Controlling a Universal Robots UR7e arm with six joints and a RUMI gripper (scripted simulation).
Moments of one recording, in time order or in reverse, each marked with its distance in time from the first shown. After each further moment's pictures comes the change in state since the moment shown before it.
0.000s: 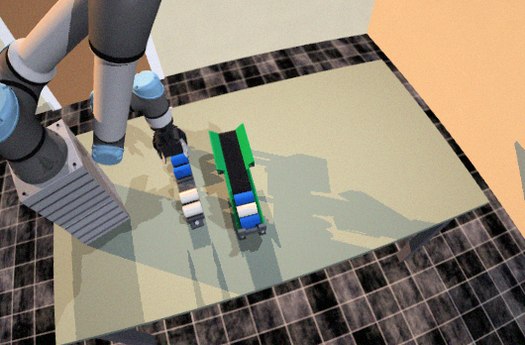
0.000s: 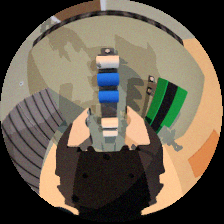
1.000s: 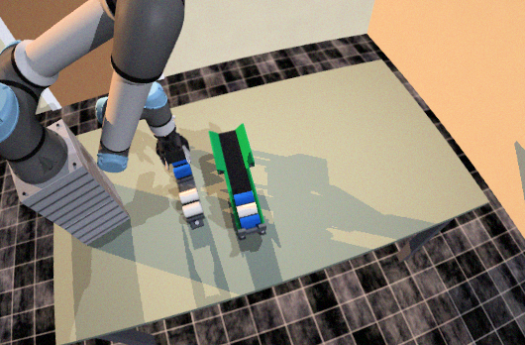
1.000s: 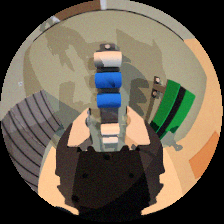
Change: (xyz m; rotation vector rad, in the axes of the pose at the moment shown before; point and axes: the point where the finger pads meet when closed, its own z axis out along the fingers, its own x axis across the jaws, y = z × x) arm 0.000 0.000 0.036 0.000 -0.001 -0.001
